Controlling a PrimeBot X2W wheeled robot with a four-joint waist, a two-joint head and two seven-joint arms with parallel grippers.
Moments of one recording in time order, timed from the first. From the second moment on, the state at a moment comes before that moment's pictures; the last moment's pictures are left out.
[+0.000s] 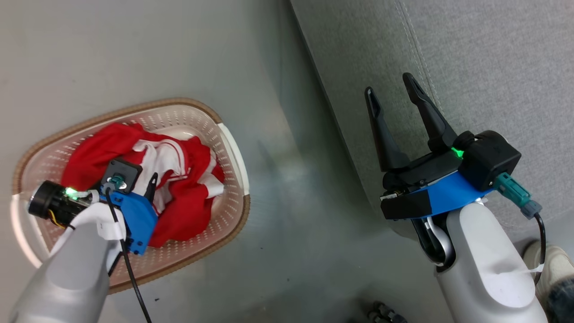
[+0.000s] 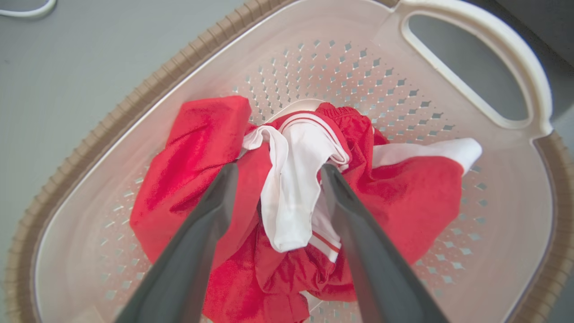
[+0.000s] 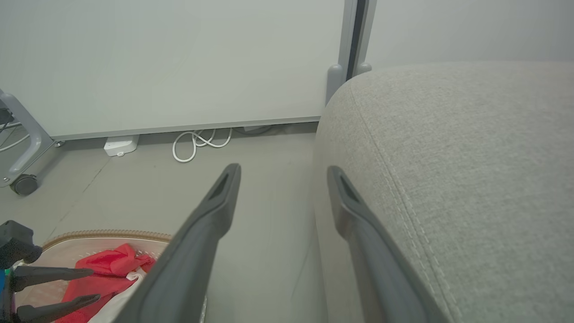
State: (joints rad) left arm -0.65 0.34 -0.49 0.90 -0.17 -0.13 -0.05; right arm -0.49 -0.05 0.22 0.21 0.19 0.13 -0.26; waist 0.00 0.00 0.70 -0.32
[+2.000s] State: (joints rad) left arm -0.78 0.28 -0.59 1.07 -0.23 -0.10 0.07; right arm -0.54 -0.05 0.24 0.27 0.16 0.13 -0.26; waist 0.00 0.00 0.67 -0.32
